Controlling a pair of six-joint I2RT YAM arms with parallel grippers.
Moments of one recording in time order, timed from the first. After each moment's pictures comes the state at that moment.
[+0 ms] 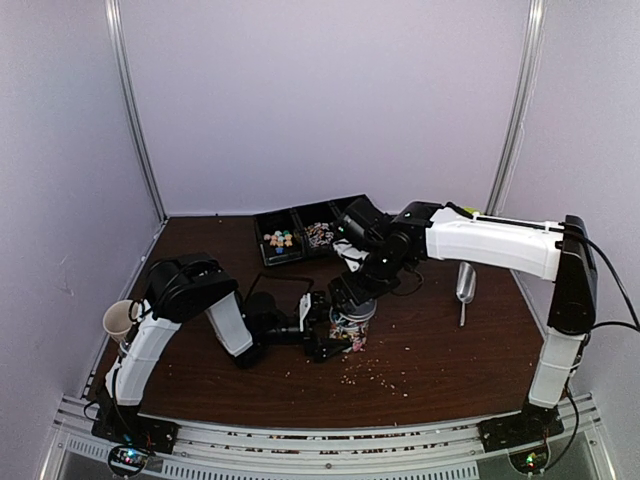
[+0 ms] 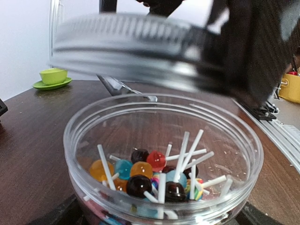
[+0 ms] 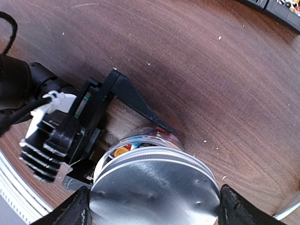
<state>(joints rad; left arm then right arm) -0.83 2.44 0.94 1.53 0.70 -0.08 0.91 1.85 1.60 -0.88 0.06 0.29</state>
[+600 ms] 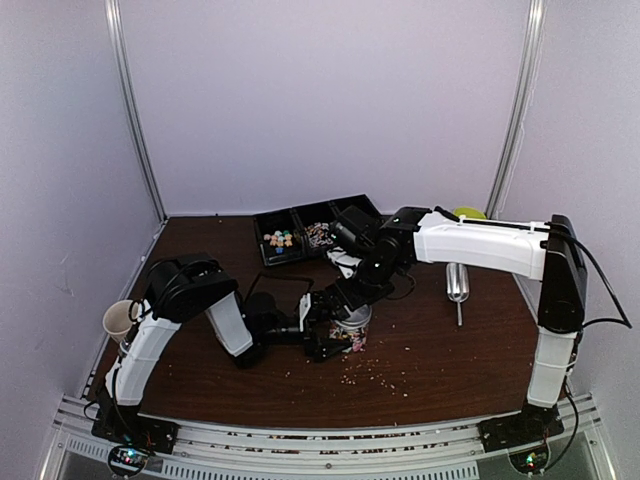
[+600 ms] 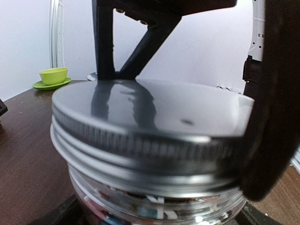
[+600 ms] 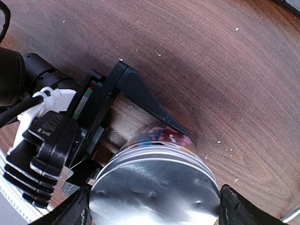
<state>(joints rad) -0.83 2.44 0.94 1.53 0.70 -0.08 0.92 1.91 1.62 -0.89 0.01 0.30</state>
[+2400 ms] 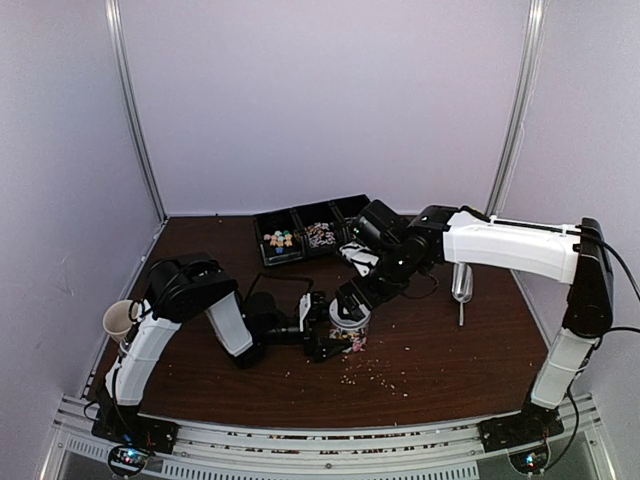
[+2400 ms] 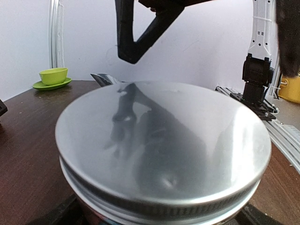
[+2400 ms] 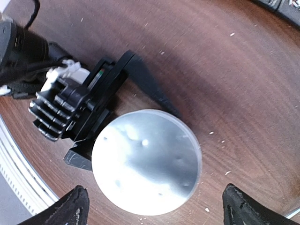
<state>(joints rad) -0.83 2.44 0.94 1.53 0.71 -0.08 0.88 1.76 1.48 -0.83 -0.04 0.21</state>
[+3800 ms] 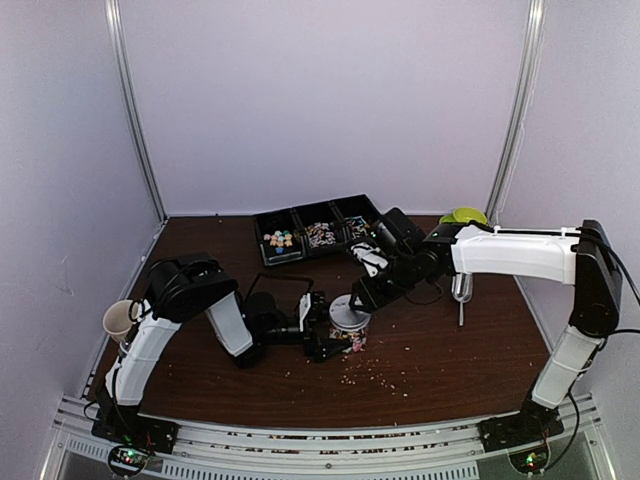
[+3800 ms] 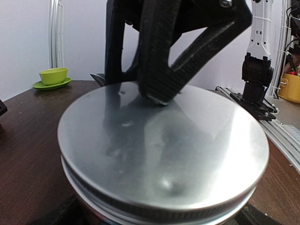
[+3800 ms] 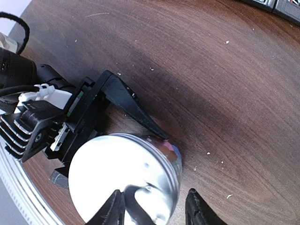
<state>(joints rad) -0.83 2.44 0.94 1.53 0.71 -0.08 0.80 1.71 1.28 -0.55 -0.11 0.22</state>
